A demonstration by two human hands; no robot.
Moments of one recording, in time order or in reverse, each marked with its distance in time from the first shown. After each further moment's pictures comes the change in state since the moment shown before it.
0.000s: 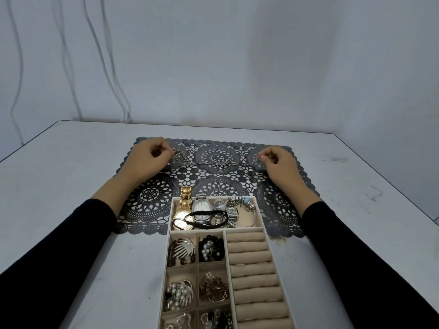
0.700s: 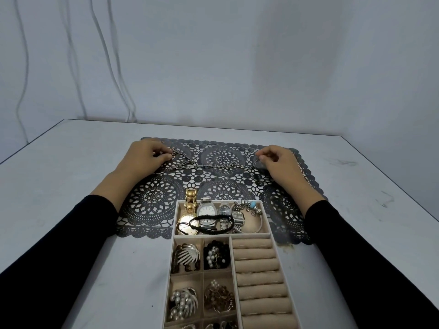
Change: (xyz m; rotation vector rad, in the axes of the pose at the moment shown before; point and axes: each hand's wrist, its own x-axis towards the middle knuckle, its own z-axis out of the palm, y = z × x) left_hand 0.022 -0.027 -0.010 0.301 -0.042 0.003; right_hand 0.015 -0.001 0.010 0.050 -0.076 -0.019
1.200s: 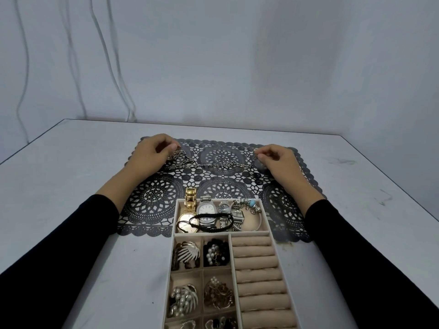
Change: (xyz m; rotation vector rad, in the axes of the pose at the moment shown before) left_hand -0.008 0.020 0.003 -0.298 0.011 0.028; right_hand -0.005 -0.004 -0.003 0.161 -0.013 0.039
